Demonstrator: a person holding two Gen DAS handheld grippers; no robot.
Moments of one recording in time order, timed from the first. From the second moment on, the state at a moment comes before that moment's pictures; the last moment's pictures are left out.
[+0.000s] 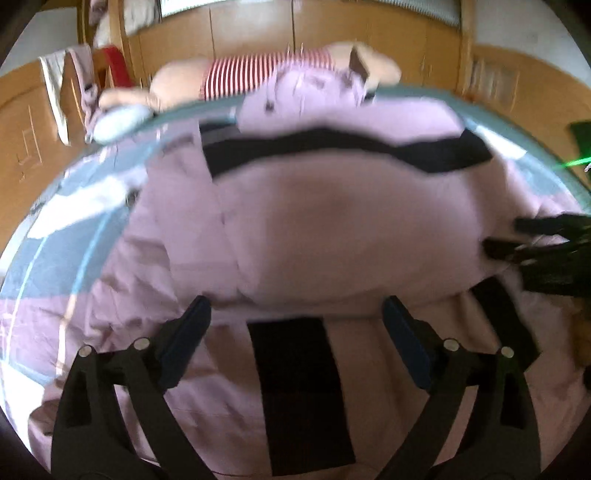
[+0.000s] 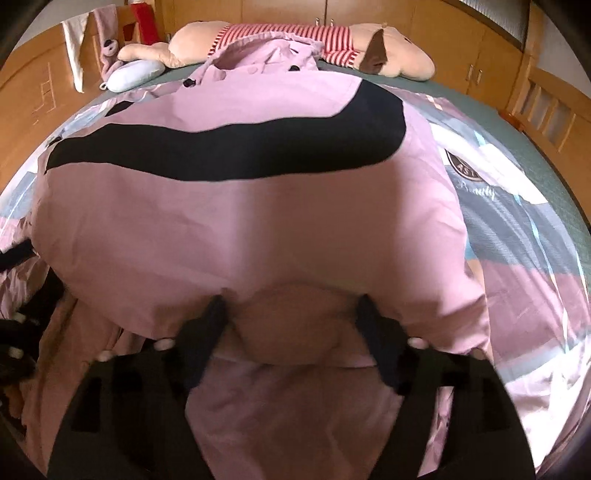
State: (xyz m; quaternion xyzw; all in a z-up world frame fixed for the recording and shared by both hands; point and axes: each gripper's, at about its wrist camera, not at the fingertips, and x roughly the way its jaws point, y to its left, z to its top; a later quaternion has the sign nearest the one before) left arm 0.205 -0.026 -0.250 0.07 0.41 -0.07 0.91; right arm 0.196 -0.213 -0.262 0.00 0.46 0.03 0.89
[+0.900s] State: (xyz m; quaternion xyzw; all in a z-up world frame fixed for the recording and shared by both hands) left arm 0.214 -0.019 -0.263 0.04 0.45 -0.07 0.89; right arm 0.192 -0.197 -0.272 -0.01 0.47 0.03 0.88
